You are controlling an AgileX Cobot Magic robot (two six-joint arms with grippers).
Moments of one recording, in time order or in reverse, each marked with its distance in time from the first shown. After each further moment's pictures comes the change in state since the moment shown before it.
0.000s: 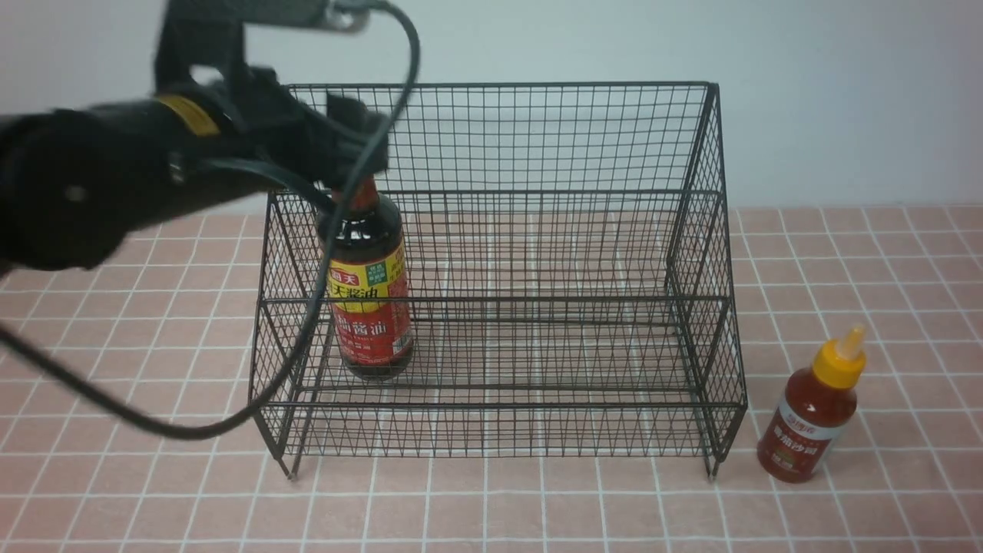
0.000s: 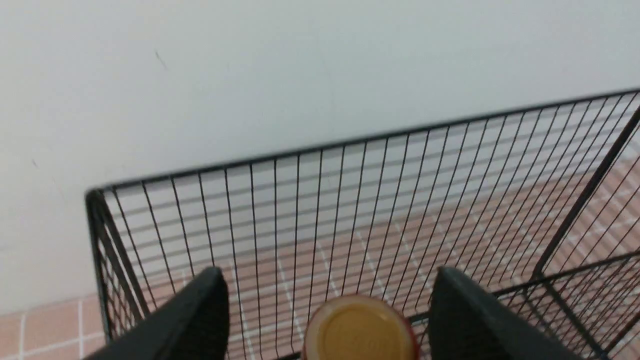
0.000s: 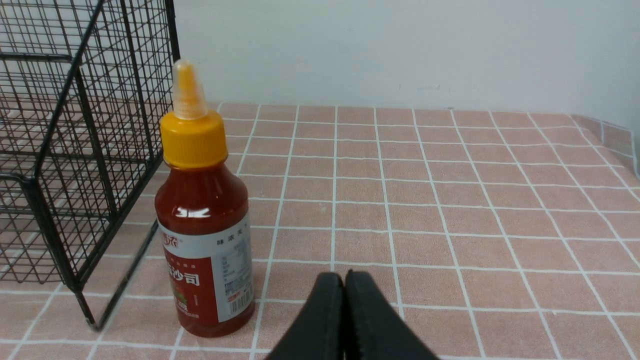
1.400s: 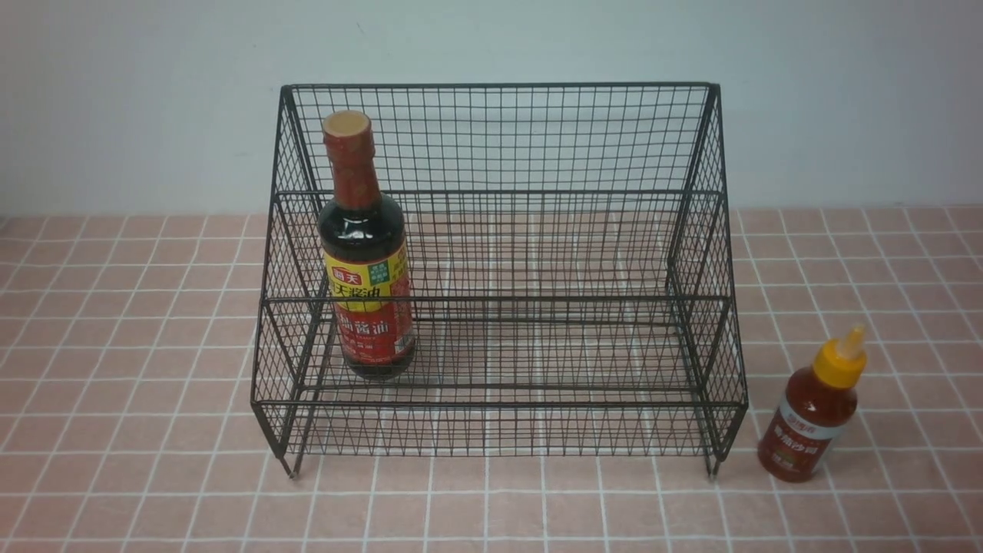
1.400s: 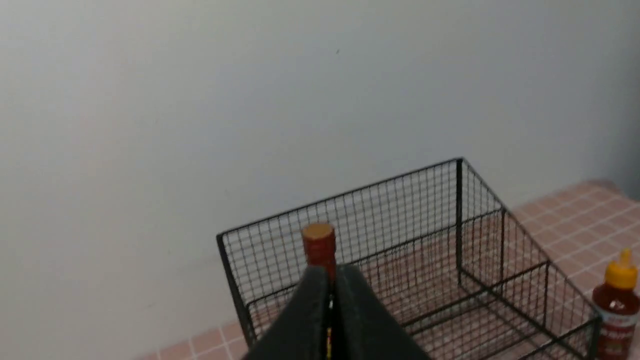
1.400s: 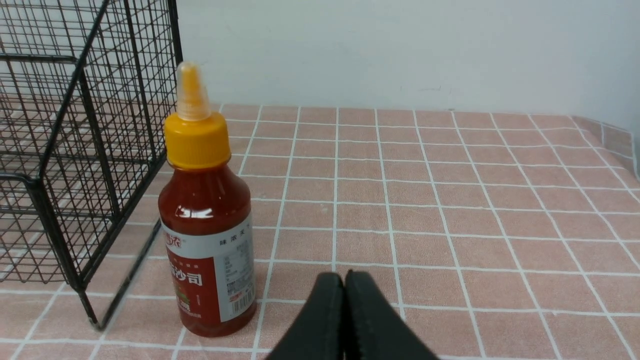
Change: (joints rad) right arm 0.000 0.000 0.000 0.000 0.000 0.000; left arm 0.012 -0.937 0.104 0.115 0.618 0.078
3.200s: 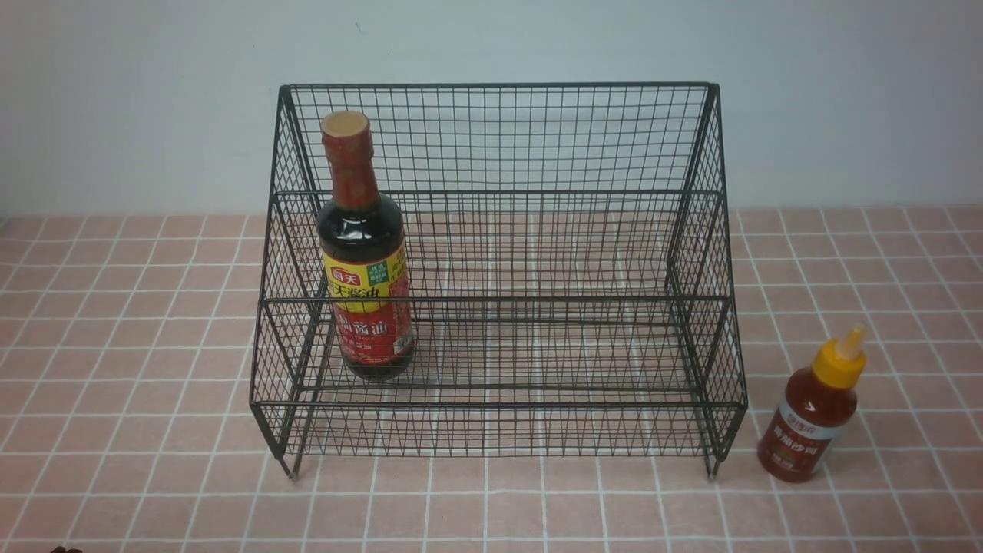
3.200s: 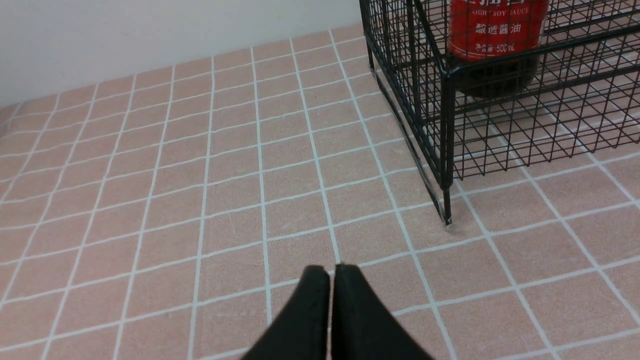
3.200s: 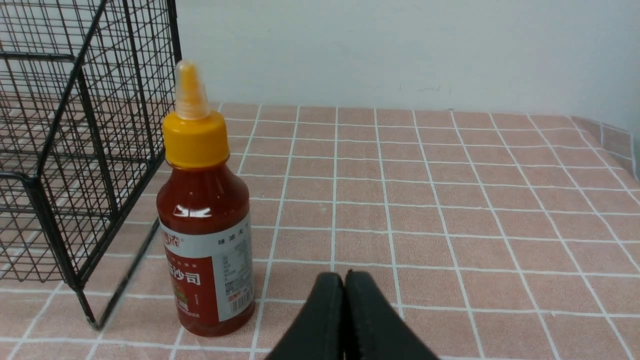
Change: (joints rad) right arm 0.000 0.000 0.000 -0.007 0.000 0.000; left arm 0.276 -0.394 0.967 0.004 -0.348 0.053
